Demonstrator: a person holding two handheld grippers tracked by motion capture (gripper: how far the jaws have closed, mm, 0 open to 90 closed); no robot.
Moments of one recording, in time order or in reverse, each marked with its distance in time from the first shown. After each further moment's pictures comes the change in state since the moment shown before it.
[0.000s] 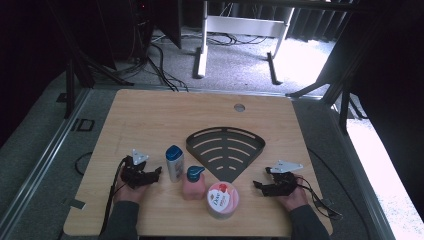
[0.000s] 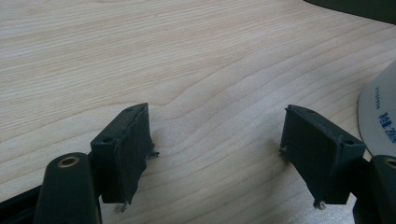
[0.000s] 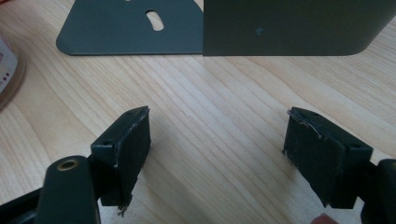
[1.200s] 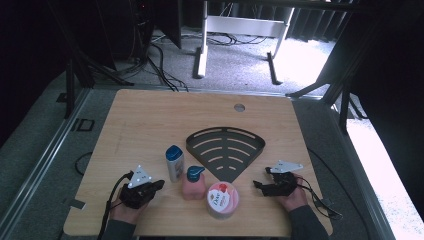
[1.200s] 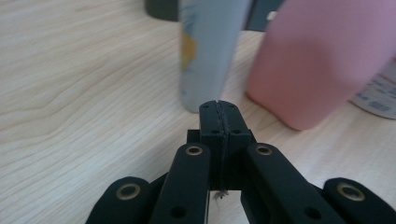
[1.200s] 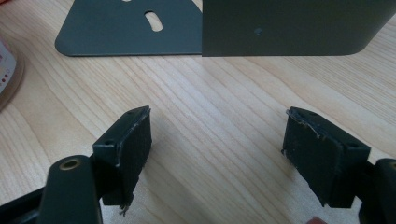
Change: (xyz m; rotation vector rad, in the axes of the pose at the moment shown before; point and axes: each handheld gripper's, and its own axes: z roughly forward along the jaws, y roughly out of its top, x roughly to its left) left arm -0.043 -0.013 -0.066 -0.063 -0.281 0.161; right arm 0.000 0.000 0.000 -0.002 -0.004 0.004
